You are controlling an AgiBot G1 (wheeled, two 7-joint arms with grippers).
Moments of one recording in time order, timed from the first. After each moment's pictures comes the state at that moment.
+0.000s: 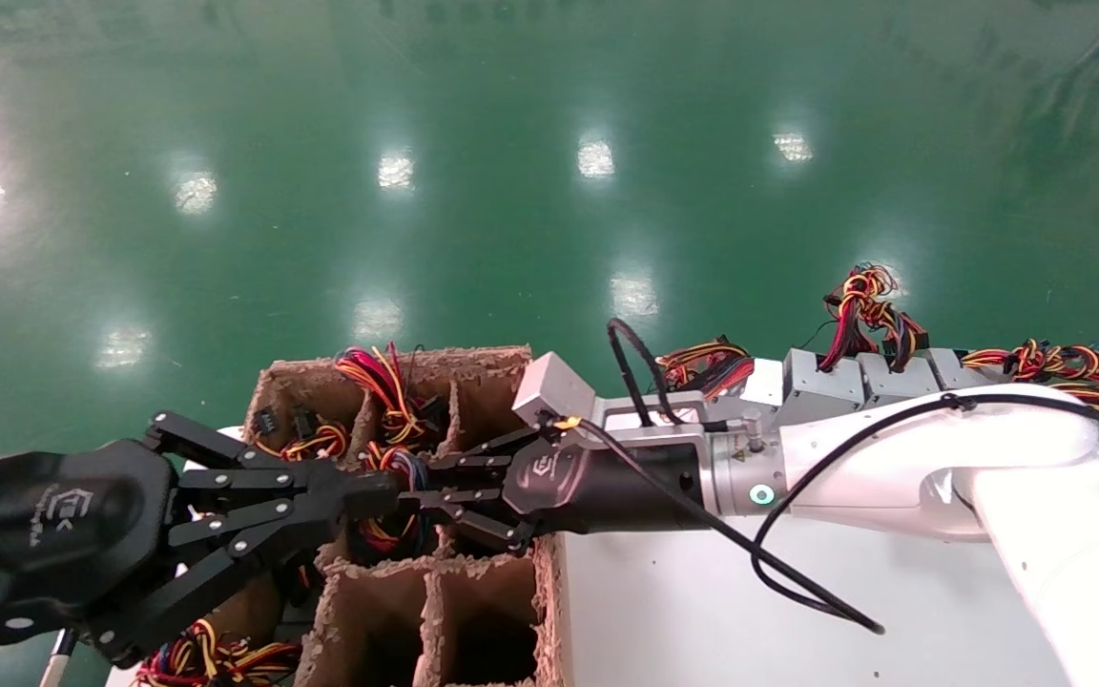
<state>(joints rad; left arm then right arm) -1.10 0.54 0.44 -1.24 0.61 1.42 -0.09 1.50 -1.28 -0.59 0.28 -1.19 -1.43 -0.12</state>
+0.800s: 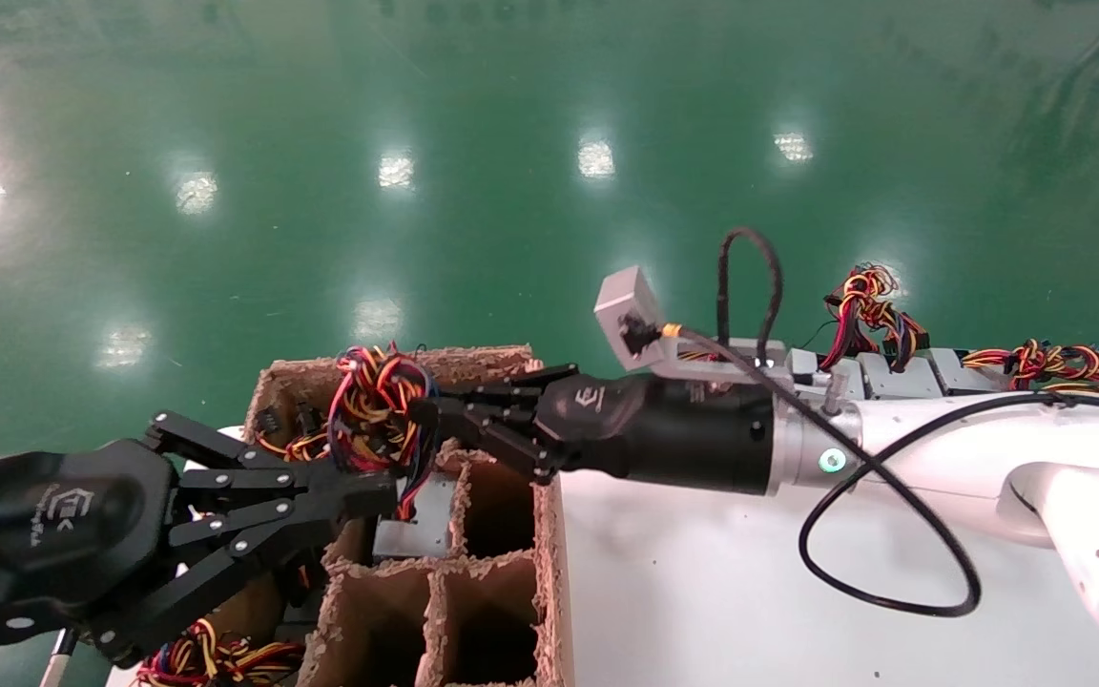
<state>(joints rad) -1.10 0.54 0.44 -1.24 0.61 1.42 -0.09 1.51 -1.24 -0.50 0.23 -1.02 -1.56 -0.04</state>
